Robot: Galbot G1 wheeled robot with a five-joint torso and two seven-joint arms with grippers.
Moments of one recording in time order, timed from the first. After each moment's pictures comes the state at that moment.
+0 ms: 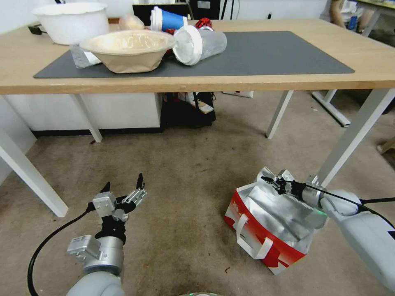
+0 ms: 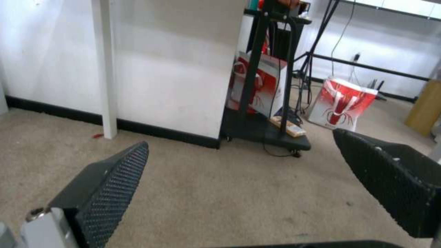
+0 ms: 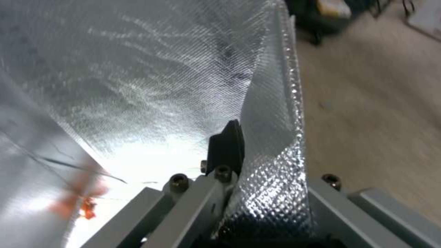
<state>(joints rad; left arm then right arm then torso) 1.76 -1.41 -0.47 -2.36 -0.36 0.06 -0.28 -0.88 0.81 0.18 1.23 0.48 0.07 -0.68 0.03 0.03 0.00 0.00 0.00</state>
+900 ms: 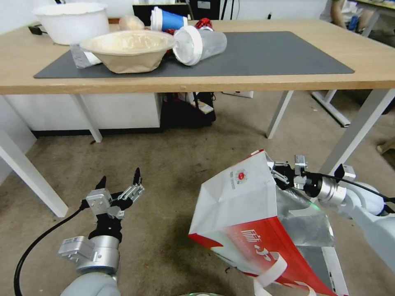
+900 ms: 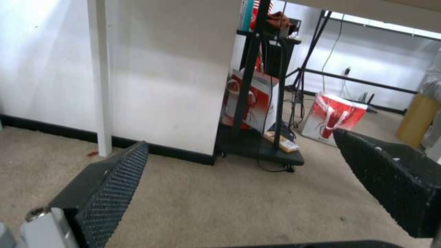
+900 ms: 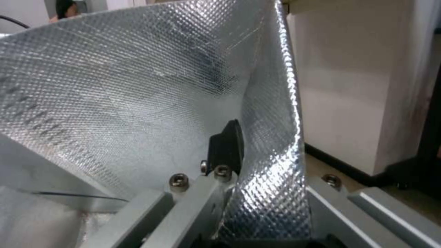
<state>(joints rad) 1.77 -1.44 -0.49 -2.41 -0.33 0.07 -0.24 -1.07 0.66 0.34 1.71 0.99 0.06 -1.02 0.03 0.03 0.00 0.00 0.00</state>
